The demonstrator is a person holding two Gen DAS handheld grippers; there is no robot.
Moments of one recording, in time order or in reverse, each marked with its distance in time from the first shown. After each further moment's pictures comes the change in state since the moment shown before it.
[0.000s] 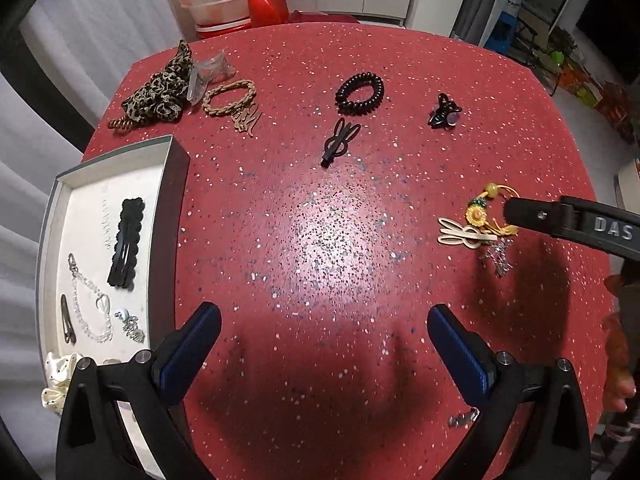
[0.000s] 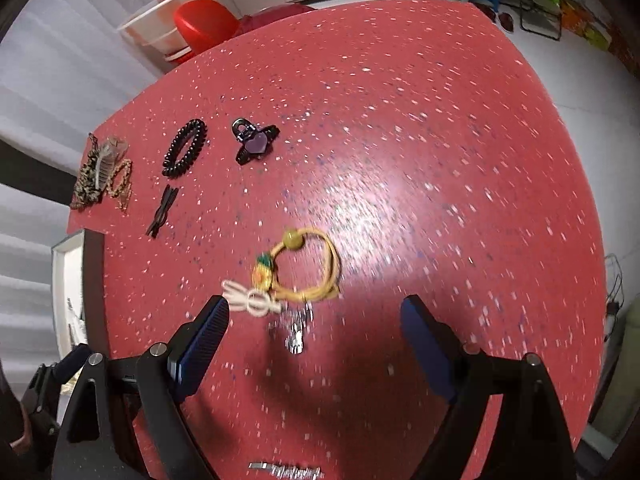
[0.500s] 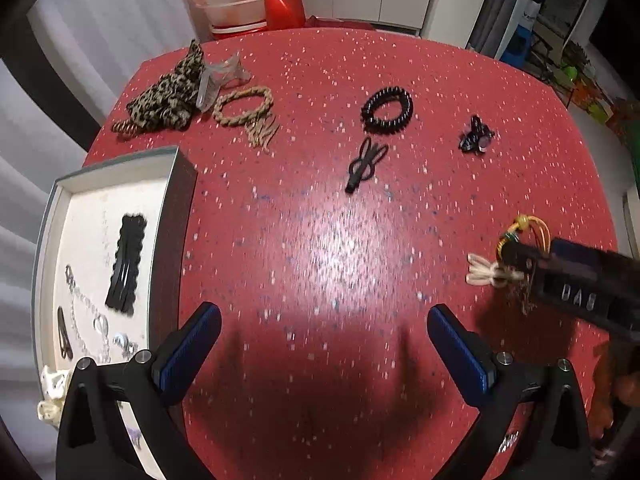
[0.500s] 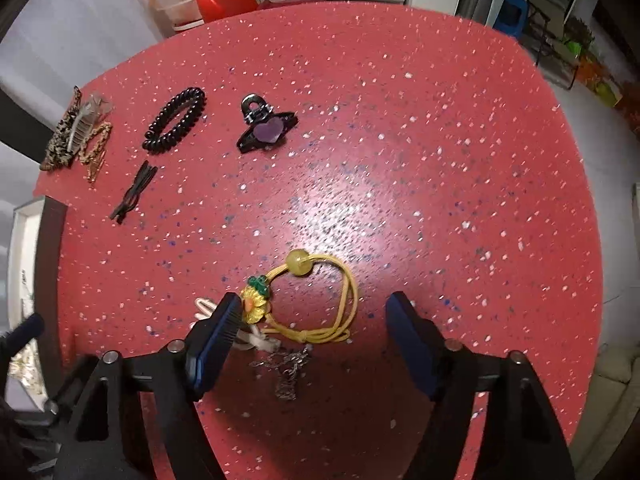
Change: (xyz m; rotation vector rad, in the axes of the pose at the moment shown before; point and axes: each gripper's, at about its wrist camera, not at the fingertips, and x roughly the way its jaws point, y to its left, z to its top) left arm 0.017 0.015 0.025 -0.043 -0.037 0.020; right arm 0.031 0.031 0.006 -0.140 -0.022 -0.128
